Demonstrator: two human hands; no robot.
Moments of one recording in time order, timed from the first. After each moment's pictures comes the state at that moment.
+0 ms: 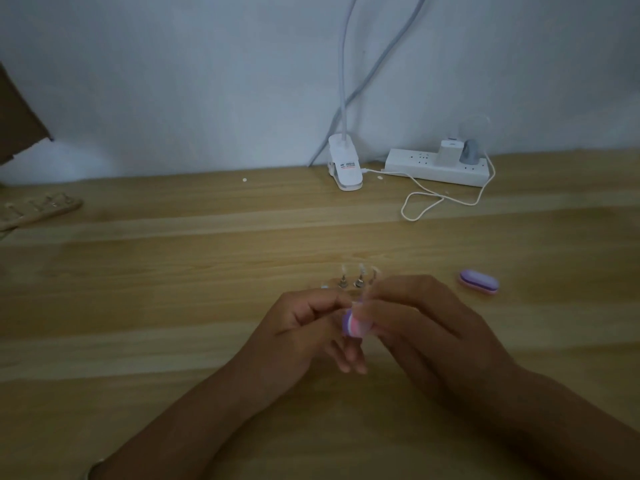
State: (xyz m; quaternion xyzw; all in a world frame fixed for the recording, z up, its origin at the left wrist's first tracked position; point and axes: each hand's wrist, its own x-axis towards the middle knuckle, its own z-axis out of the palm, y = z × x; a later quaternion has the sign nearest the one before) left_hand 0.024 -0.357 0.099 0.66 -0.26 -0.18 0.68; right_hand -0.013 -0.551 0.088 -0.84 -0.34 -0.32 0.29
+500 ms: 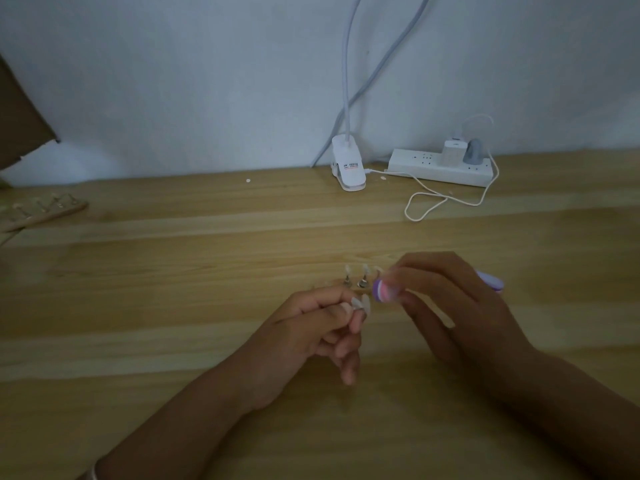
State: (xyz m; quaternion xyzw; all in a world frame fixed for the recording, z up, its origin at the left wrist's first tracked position) left_hand 0.028 -0.353 0.097 0.61 -0.25 -0.28 0.69; right_hand -0.001 -0.565 0.092 -0.84 -0.30 -0.38 0.24
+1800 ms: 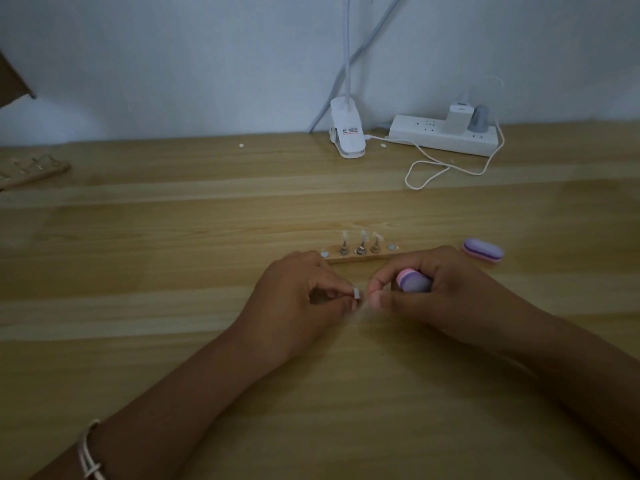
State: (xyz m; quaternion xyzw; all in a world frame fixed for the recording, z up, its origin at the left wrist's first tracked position) left_hand 0.031 -0.355 0.085 0.87 -0.30 0.04 0.40; right_hand 0.000 -0.565 0.102 -0.86 -0.17 0.03 0.49
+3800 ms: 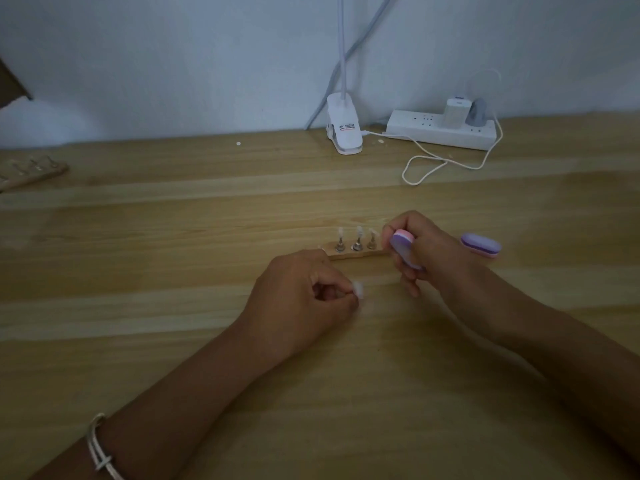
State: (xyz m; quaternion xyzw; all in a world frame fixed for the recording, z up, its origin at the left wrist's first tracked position) left_hand 0.031 -0.363 0.081 0.86 -0.28 0.05 0.42; right_hand 0.018 -0.556 0.101 -0.84 -0.02 0.03 0.54
